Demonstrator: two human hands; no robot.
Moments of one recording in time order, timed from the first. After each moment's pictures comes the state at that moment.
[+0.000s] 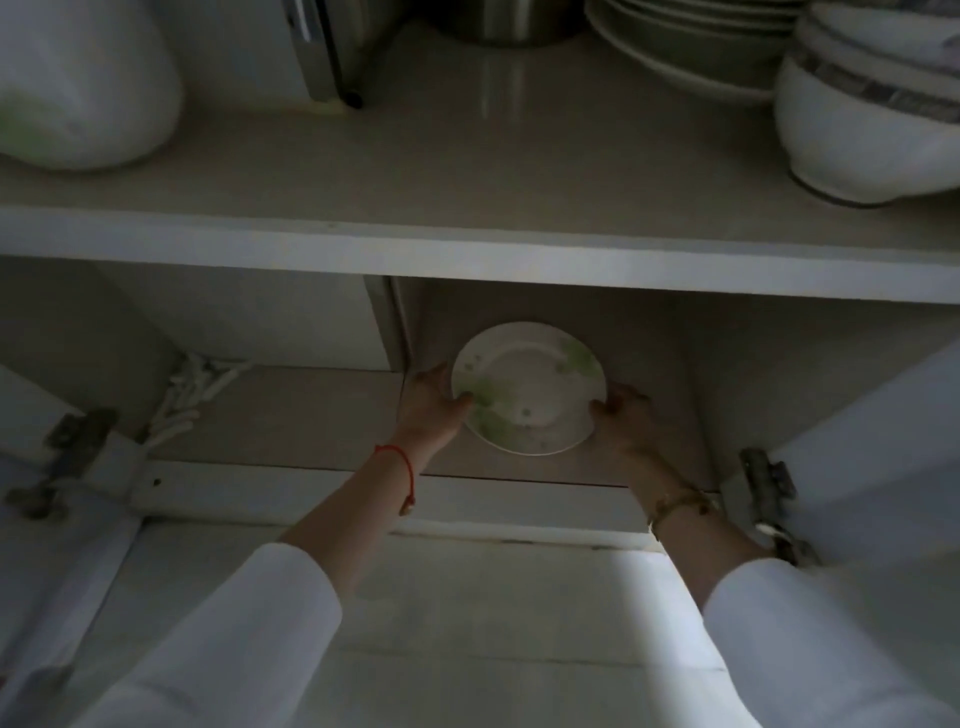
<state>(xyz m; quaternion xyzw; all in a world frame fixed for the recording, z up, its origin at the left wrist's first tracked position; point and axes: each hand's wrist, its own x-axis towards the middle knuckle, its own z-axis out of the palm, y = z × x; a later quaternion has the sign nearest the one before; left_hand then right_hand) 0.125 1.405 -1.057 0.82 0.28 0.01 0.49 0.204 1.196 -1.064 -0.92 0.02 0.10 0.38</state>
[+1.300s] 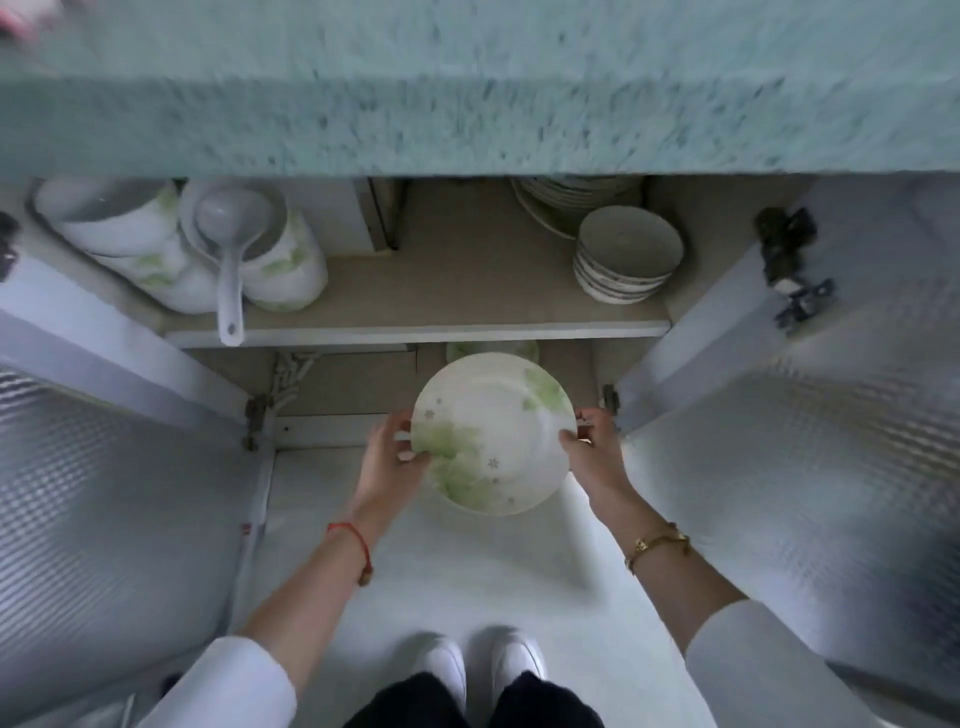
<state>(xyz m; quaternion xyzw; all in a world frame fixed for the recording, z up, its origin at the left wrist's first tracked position) -0.098 1.356 -0.749 0.76 0.33 -0.06 0.56 -0.007 1.141 -0.759 -0.80 0.18 0.21 0.54</state>
